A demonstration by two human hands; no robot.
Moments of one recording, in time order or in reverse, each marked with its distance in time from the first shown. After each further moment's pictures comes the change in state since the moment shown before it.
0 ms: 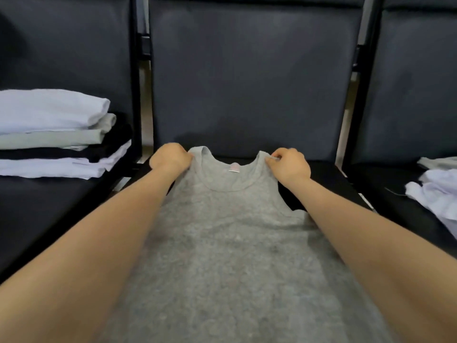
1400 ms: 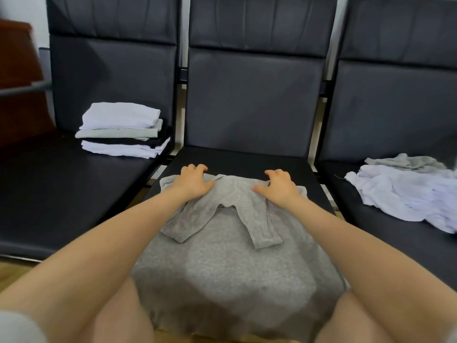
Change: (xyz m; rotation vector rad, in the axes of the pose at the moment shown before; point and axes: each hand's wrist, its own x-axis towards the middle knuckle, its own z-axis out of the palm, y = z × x) left_hand -0.201 -0.030 -0.061 0.030 -0.195 0.235; right_hand -0.184 -0.009 -0.087 -0.168 -0.270 -0.177
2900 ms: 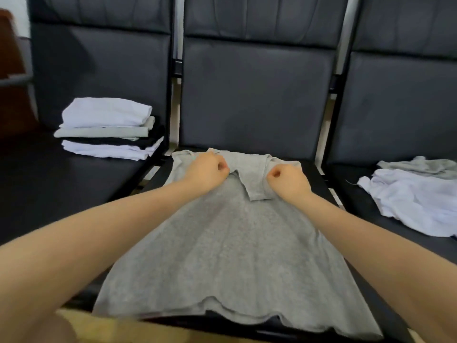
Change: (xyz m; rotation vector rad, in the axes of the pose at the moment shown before) left_hand 0.021 0.049 -0.011 -0.062 0.258 0.223; right_hand 0.028 -0.005 -0.011 0.126 0.194 0.064
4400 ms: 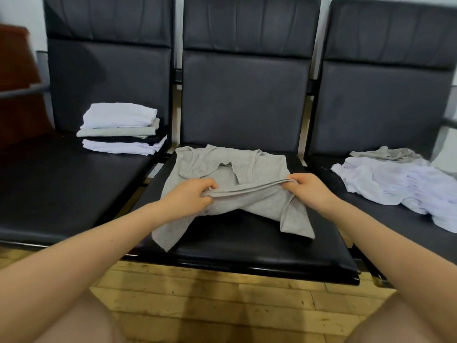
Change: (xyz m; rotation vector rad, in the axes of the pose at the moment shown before) left_hand -0.131 0.003 -0.053 -0.150 -0.250 0.162; right_hand -0.115 0.033 -0.076 0.375 -0.177 -0.065
